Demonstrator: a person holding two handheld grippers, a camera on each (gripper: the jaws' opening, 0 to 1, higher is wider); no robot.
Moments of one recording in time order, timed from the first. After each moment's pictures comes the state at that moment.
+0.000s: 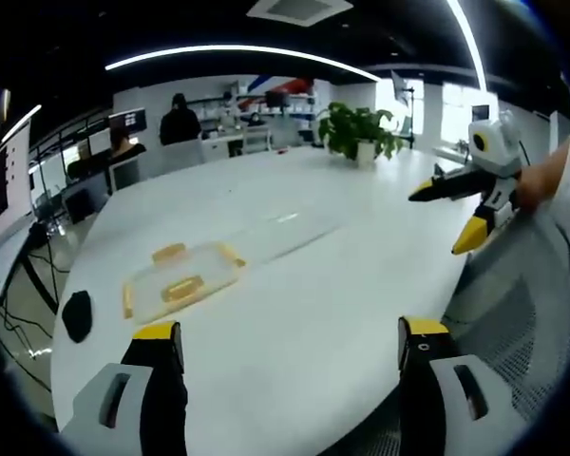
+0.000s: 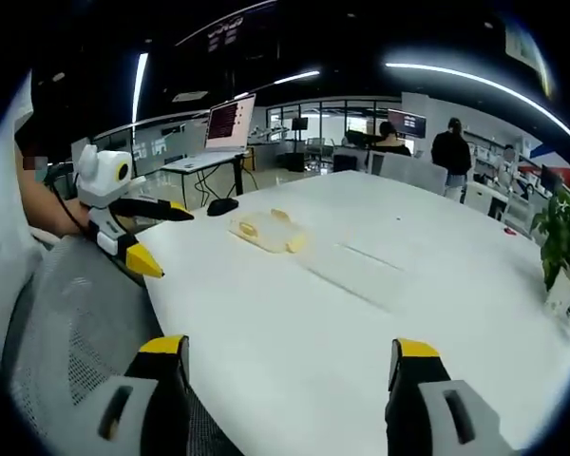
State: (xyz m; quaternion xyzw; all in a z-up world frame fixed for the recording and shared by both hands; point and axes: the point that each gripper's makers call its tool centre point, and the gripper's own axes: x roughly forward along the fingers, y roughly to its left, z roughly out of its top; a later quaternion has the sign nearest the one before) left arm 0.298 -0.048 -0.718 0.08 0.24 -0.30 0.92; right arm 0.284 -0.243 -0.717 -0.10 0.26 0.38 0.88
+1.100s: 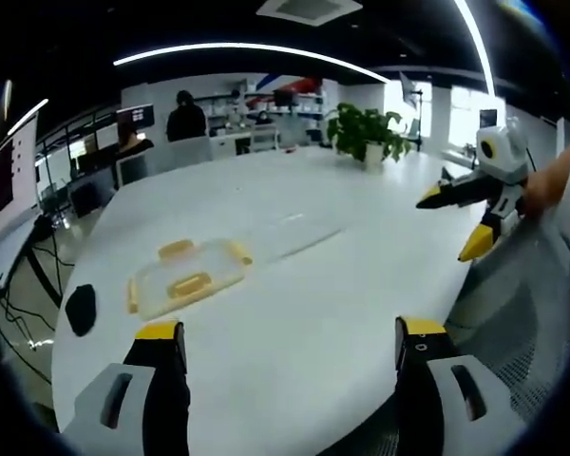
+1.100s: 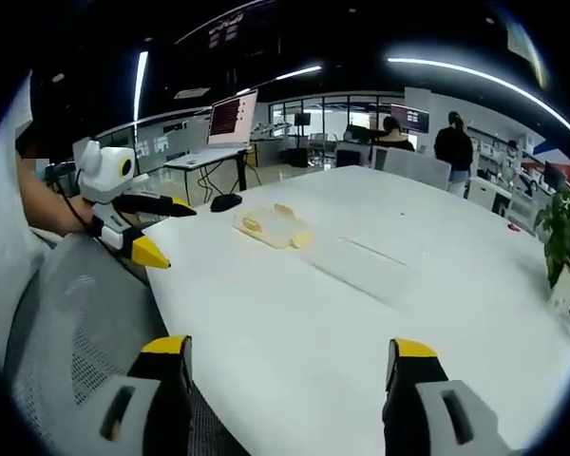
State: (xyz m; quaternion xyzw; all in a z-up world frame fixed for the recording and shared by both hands) left arm 0.301 -0.042 -0.717 0.07 0.25 -0.29 0.92; right arm 0.282 -0.242 -0.719 -0.10 0.27 0.38 0.88
